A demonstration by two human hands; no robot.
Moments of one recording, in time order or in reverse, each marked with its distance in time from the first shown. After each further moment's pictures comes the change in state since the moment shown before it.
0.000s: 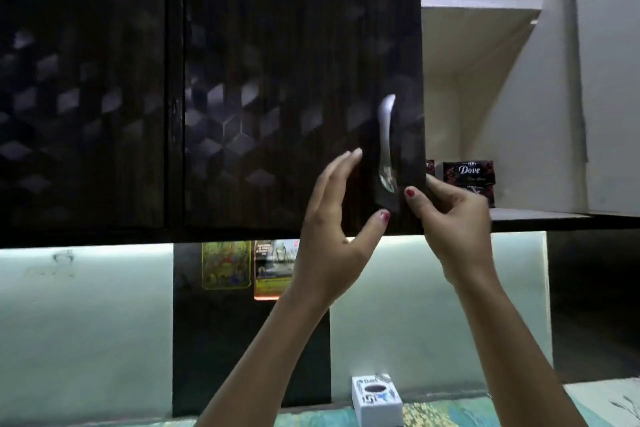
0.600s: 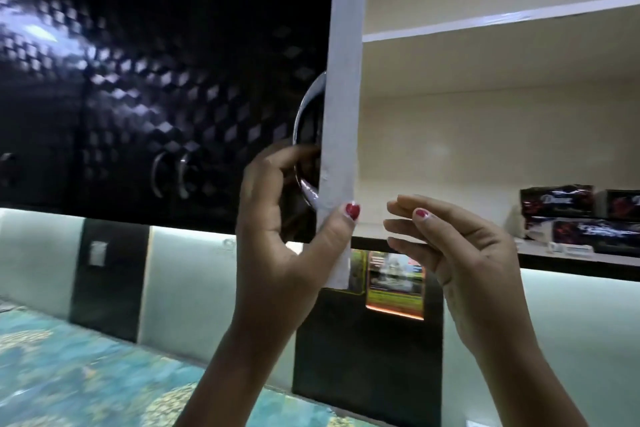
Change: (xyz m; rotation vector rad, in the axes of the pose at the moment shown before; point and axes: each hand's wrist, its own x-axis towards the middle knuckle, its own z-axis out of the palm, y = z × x) left_hand -0.051 0.092 -0.150 0.167 0.370 0.051; right_hand -0.089 -0.101 0.065 0.681 -0.490 0.072
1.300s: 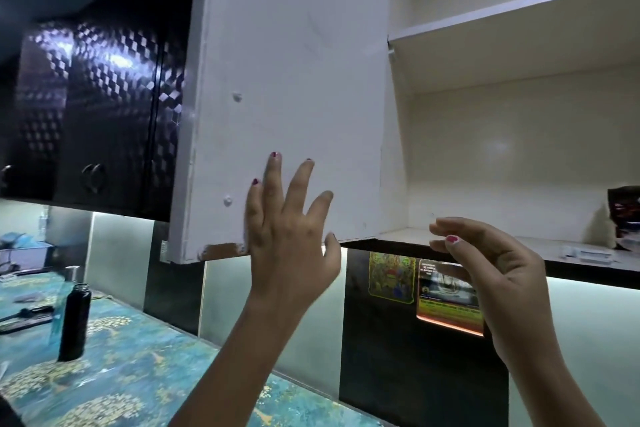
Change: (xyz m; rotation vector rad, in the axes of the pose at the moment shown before) left_hand 0.016 -0.072 -0.018 1.428 -0.081 0.163; right_hand 0.019 0.058 -0.013 -0.126 0.041 -0.053
